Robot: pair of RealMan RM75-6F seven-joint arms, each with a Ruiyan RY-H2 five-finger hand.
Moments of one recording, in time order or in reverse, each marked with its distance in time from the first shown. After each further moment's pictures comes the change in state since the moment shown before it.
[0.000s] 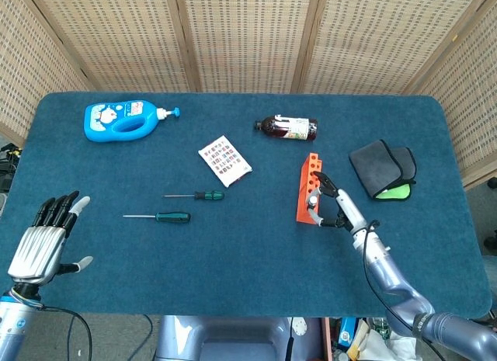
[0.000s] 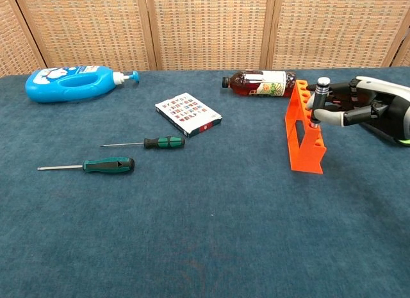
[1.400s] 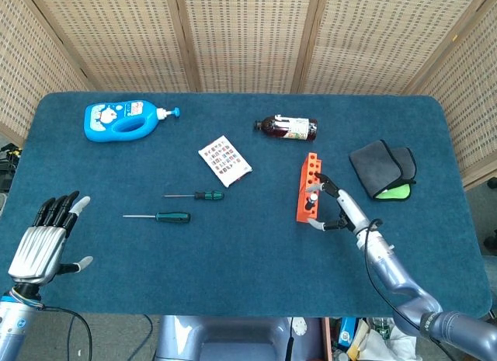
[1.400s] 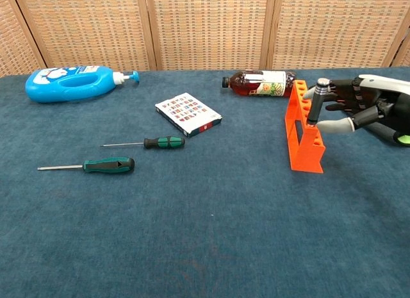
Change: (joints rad) left arm -0.004 -0.002 0.001 0.000 -0.004 -0.003 0.002; right arm 0.011 0.061 -0.015 -0.041 -0.011 -0.010 -0.040
